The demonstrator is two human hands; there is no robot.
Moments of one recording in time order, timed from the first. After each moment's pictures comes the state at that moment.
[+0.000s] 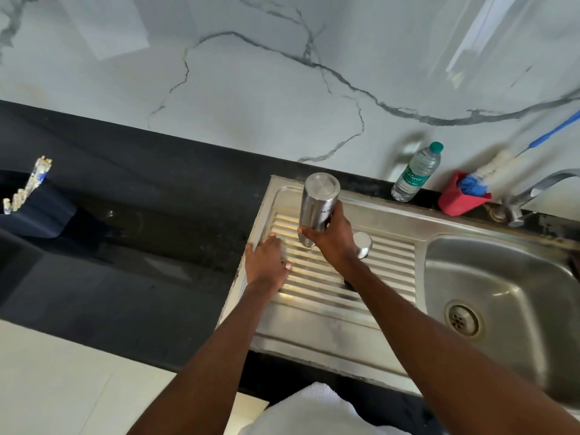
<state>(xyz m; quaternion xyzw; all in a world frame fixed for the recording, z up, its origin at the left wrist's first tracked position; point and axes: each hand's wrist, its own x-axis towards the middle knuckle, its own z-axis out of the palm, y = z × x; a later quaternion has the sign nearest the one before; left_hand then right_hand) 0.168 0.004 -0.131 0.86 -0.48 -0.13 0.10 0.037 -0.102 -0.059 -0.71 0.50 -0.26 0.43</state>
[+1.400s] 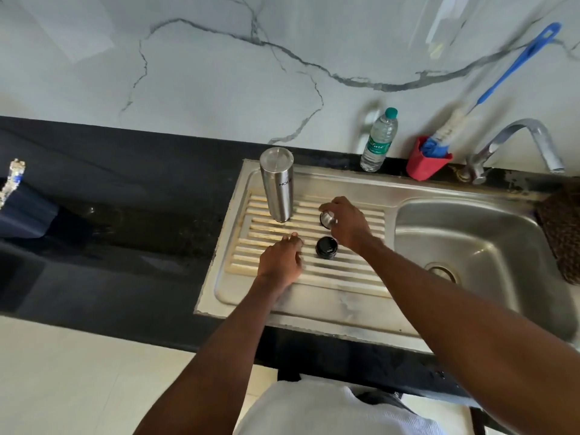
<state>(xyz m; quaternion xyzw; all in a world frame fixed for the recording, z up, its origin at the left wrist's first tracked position) 0.069 0.012 -0.117 0.79 -0.57 -0.18 0.11 -0.073 -0.144 -0.099 -0.83 0.49 -0.06 0.27</state>
